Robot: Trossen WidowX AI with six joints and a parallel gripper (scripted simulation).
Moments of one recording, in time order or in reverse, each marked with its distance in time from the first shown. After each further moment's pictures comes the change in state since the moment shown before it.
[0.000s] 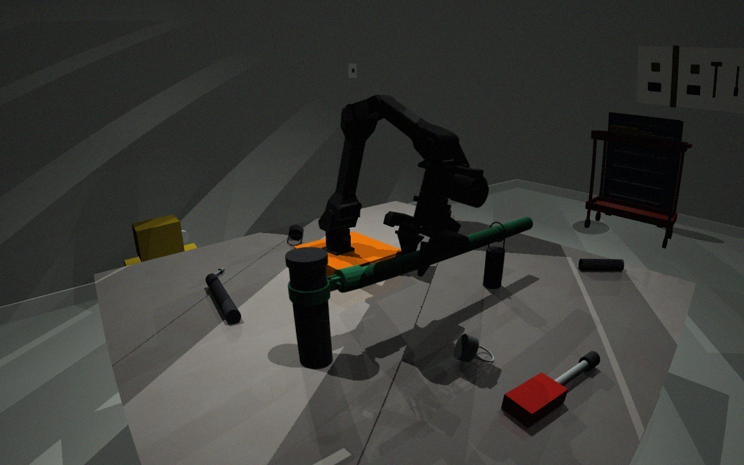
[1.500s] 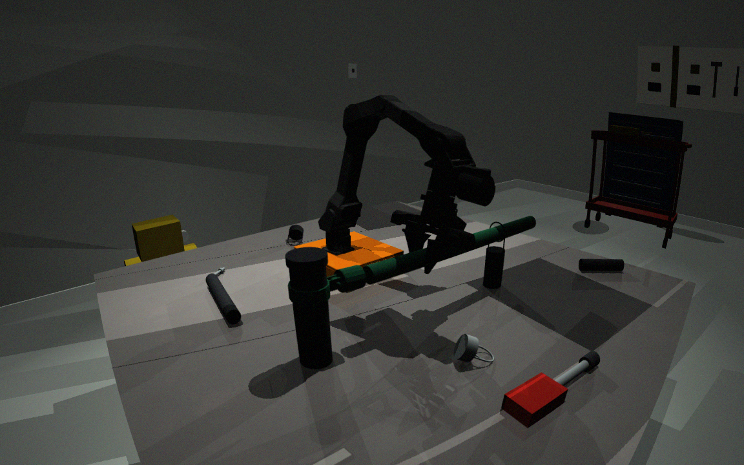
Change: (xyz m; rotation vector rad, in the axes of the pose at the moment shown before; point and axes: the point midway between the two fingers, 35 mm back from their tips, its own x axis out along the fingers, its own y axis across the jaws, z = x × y) arm -0.006 0.000 0.017 0.003 0.013 -0.007
